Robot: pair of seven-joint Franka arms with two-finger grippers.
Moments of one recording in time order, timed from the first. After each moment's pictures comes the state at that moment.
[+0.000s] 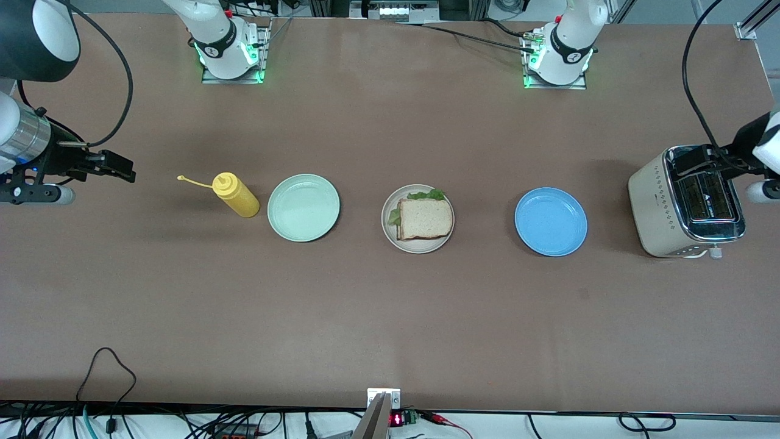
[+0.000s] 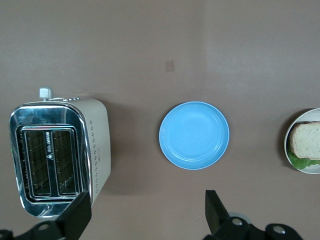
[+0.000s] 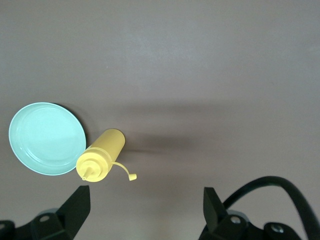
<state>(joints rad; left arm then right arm) 0.11 0.08 -0.07 -1.58 -0.01 1.60 -0.01 -0.06 0.11 0.07 -1.64 -0.02 1.66 0.03</state>
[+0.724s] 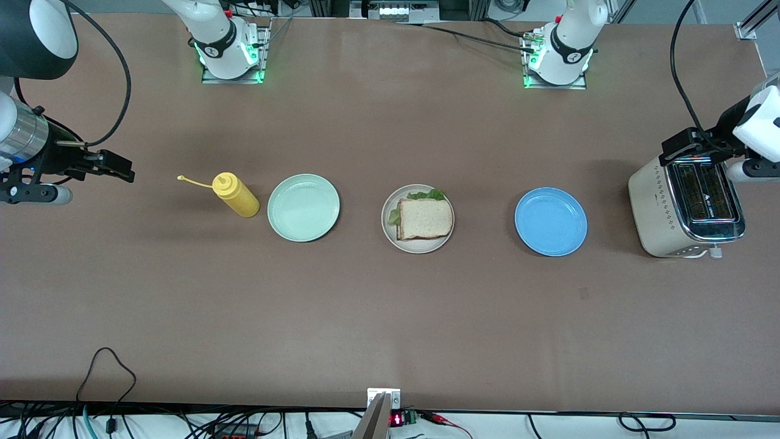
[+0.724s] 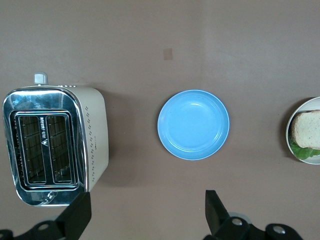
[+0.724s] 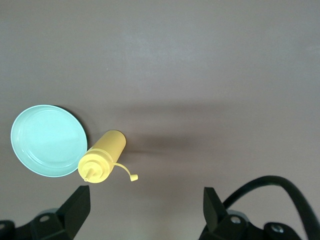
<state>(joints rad) 0.11 0.00 -0.07 -1.69 -0.01 1.62 -0.02 -0.06 0.11 0.07 -1.63 -0.02 1.66 0.04</state>
